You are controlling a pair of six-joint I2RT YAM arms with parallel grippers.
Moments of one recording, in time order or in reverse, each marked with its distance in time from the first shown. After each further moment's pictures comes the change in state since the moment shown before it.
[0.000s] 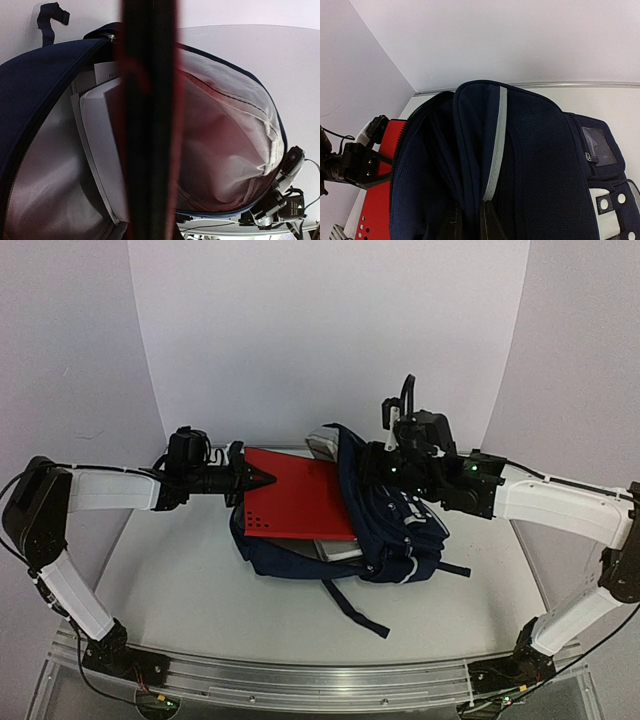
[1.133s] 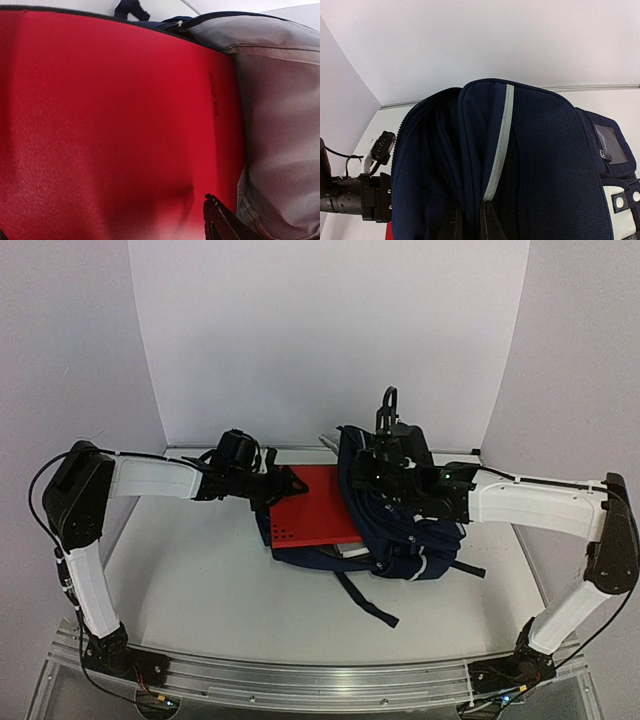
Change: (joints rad) left arm -0.164 0.286 0.287 -0.262 -0.294 0.274; right arm 0.009 0.113 0.002 0.070 0.202 -0.014
